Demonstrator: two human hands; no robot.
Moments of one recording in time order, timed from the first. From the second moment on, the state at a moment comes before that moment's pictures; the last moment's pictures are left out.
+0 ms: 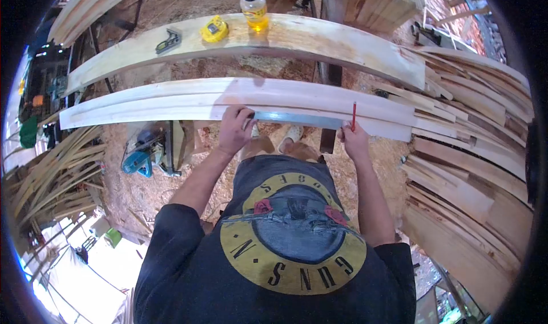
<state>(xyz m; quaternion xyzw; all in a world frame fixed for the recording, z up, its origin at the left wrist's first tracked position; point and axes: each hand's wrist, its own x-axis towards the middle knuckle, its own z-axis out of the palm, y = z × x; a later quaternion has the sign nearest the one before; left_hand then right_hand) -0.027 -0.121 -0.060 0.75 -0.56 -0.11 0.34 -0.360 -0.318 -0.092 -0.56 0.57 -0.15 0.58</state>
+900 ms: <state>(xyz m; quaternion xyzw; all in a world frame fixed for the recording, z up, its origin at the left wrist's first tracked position) -0.034 -0.153 -0.063 0.75 -0.59 -0.09 0.29 -0.361 -0.350 -0.075 -0.54 0.62 -0.11 0.56</state>
